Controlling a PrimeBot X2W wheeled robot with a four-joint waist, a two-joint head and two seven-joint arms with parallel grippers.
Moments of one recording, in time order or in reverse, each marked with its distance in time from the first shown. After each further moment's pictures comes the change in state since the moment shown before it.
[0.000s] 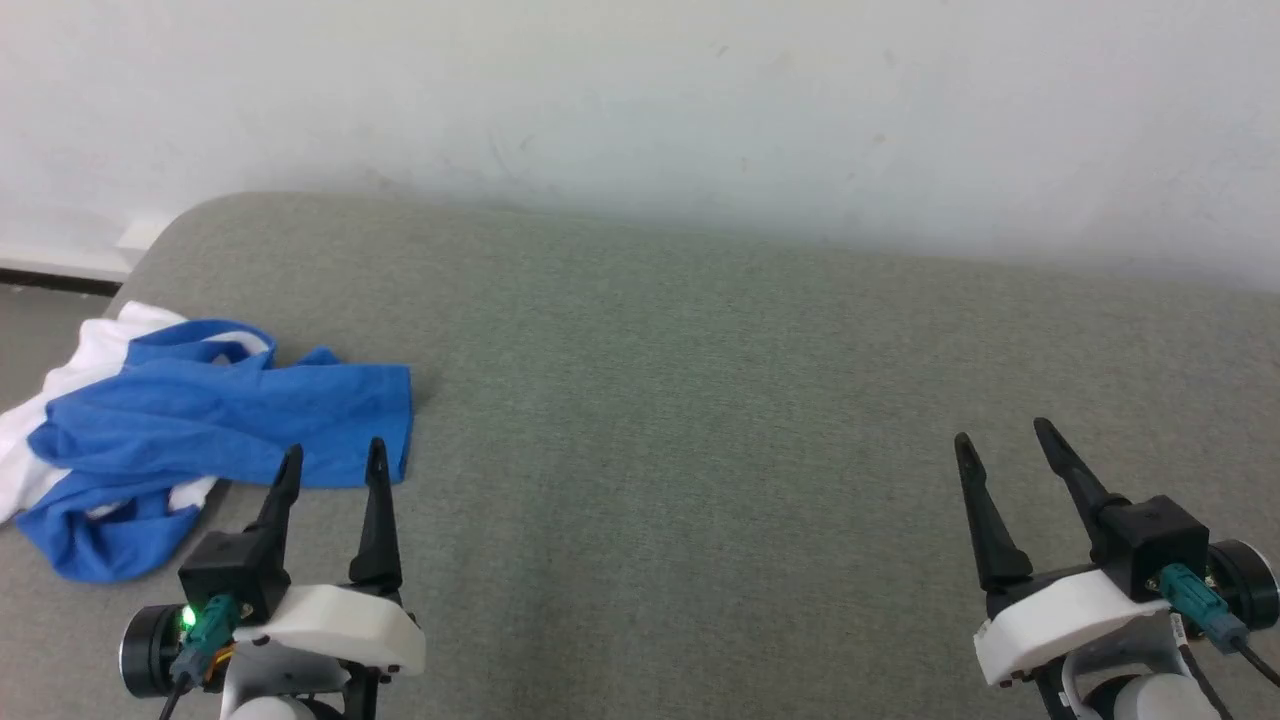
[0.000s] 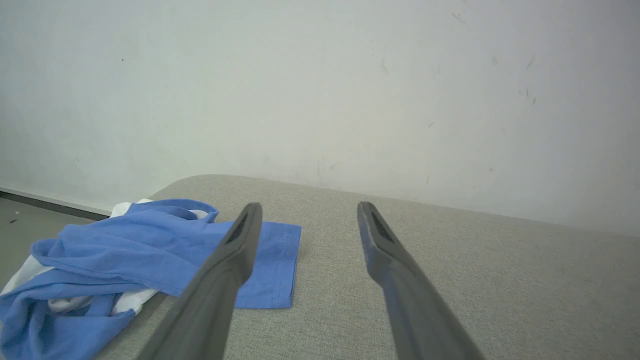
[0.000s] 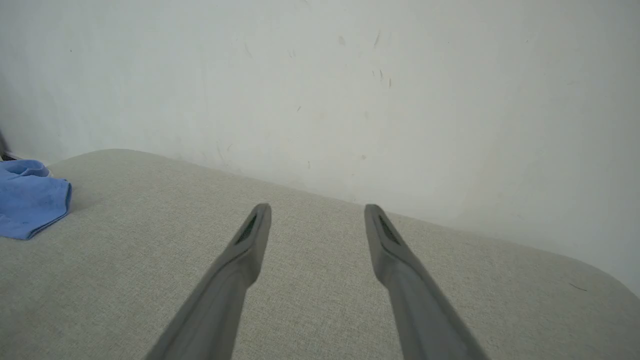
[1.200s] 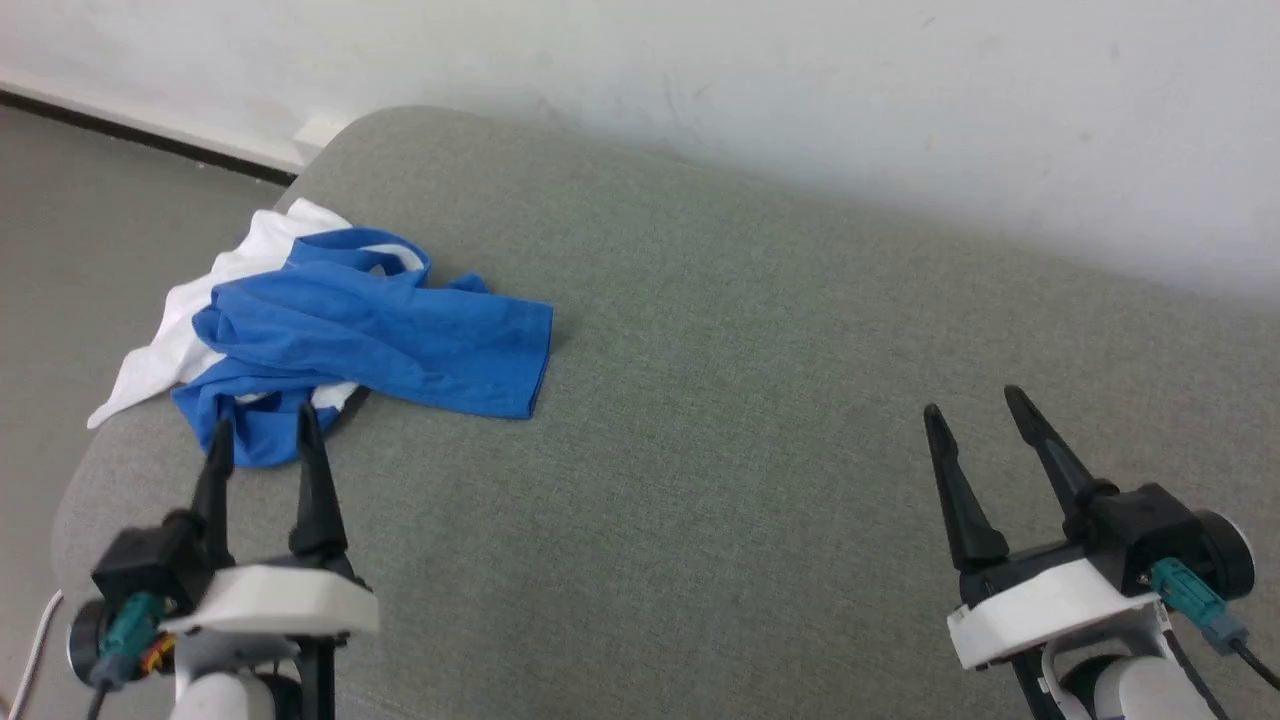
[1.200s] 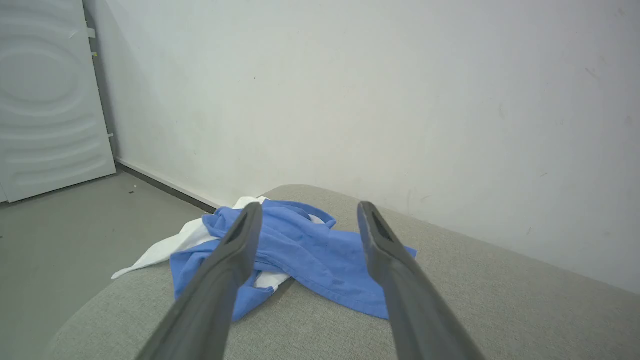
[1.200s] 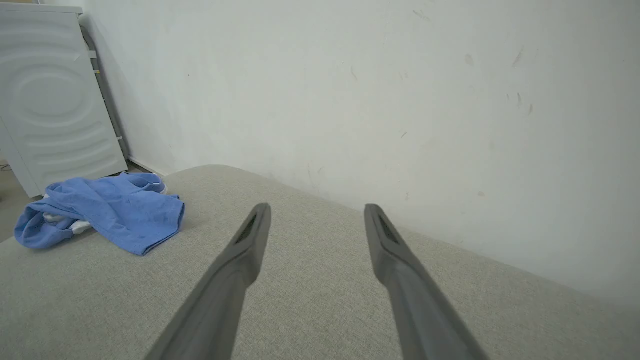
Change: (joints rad) left arm -0.037 0.000 0.076 0.012 -0.078 0.000 -0.074; right arm -0.019 0.001 0.059 -0.044 0.039 0.000 -0.035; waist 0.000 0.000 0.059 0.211
